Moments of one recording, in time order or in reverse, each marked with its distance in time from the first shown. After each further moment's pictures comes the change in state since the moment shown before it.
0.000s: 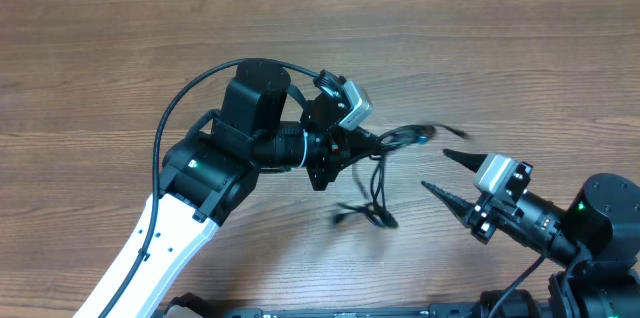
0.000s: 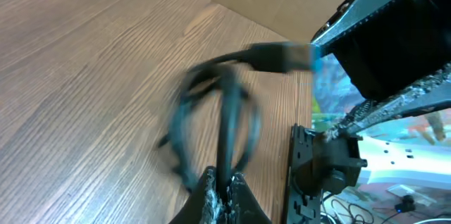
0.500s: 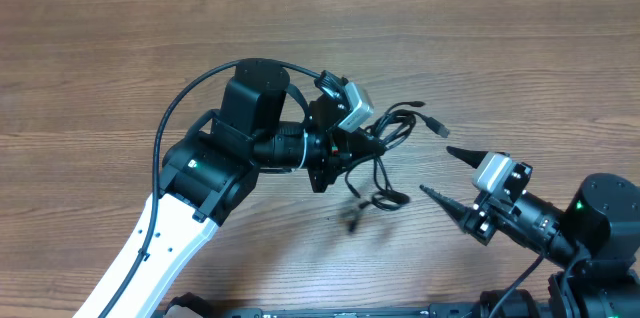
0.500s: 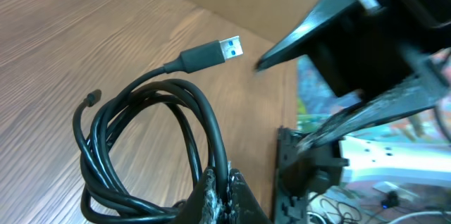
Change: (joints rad) left arm 0.000 0.000 0.000 0.022 0.071 -0.006; right arm 0.000 0.000 0.000 -0.040 0.023 -0.017
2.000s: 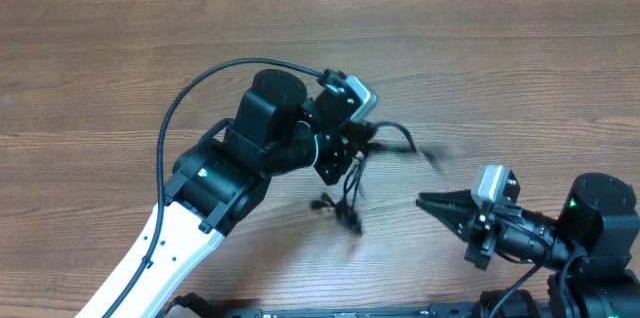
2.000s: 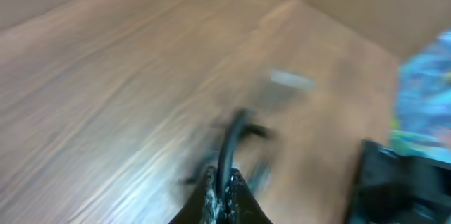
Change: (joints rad) left arm -0.080 -0.010 0.000 -0.017 -0.426 -0.060; right arm 0.000 0.002 0.001 -0.109 -0.262 0.131
